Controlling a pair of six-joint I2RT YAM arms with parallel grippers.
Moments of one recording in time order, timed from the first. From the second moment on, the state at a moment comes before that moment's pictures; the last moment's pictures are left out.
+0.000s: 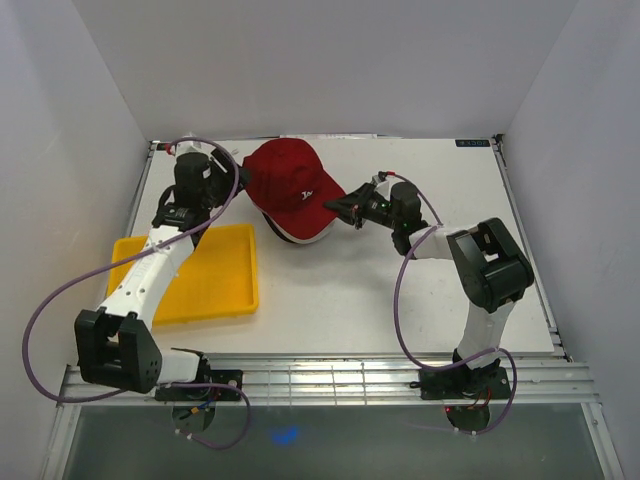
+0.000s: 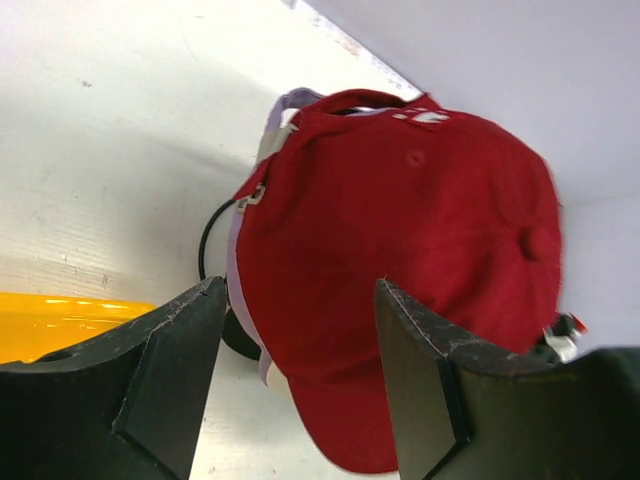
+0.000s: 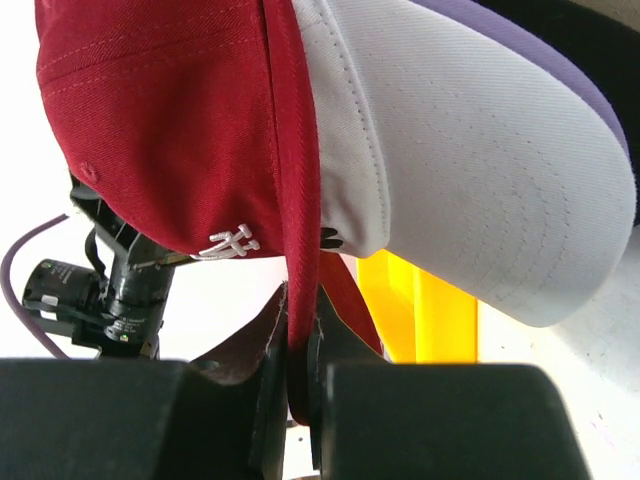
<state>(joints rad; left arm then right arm) -0.17 1.30 1.11 -0.19 -0.02 -0.71 0.45 1.86 0.90 0.85 -0.62 1.51</state>
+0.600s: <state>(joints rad) -0.20 1.51 1.16 -0.02 -0.32 -0.82 0.42 1.90 0.98 0.75 -0.70 1.43</state>
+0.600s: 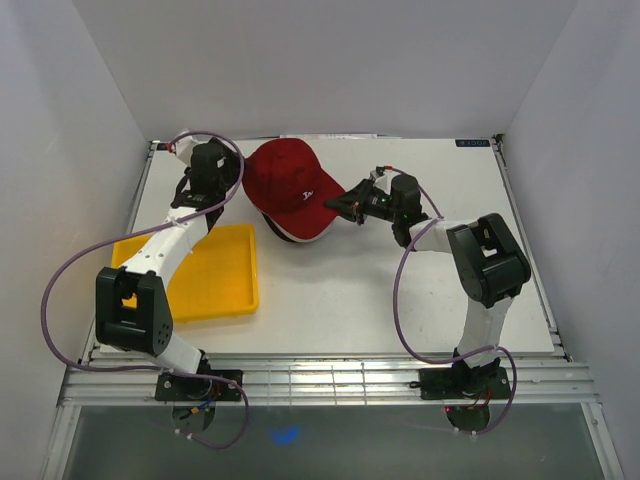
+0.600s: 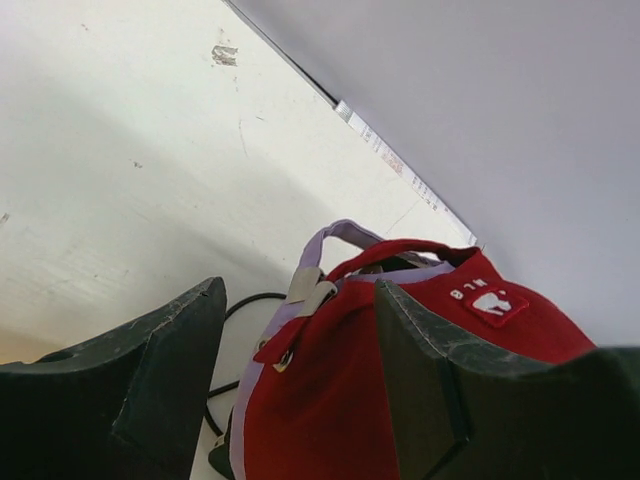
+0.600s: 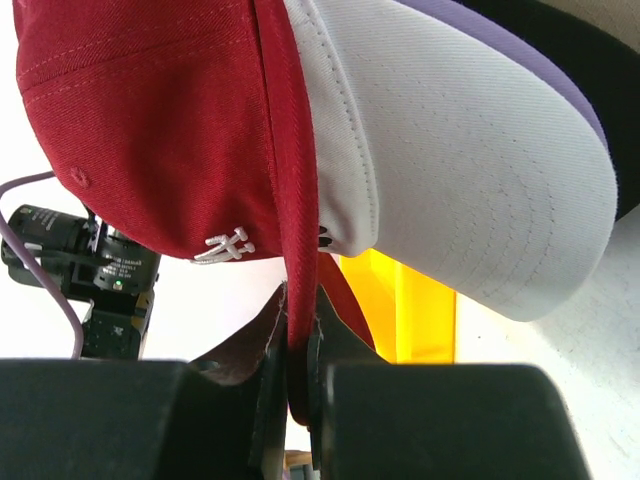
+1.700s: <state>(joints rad) -0.15 1.76 1.37 -0.03 -0.05 -0.85 0.41 1.95 1.01 0.77 -0.73 1.43</state>
